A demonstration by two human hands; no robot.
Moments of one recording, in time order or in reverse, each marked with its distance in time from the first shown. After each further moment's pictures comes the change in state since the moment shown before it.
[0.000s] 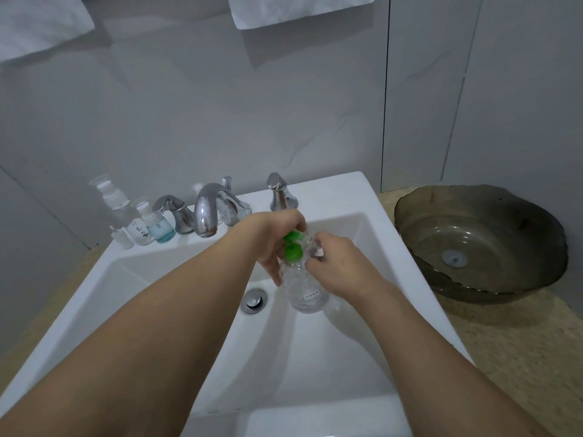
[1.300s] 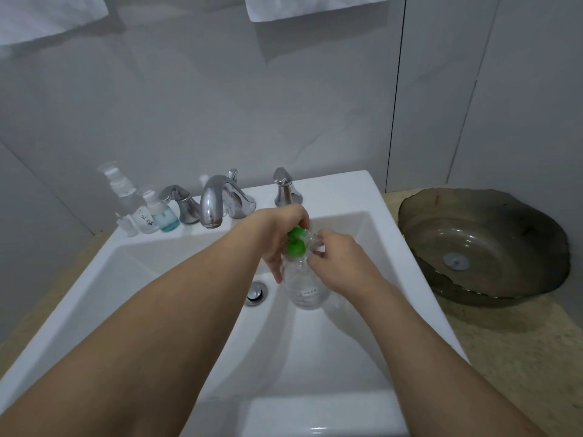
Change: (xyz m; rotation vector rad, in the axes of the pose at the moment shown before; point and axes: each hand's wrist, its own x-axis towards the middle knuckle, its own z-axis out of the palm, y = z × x) left_hand 0.016 -0.002 -0.002 -0.084 -0.053 -0.059; right_hand 0.001 -0.002 0.001 -0.041 0.024 -0.004
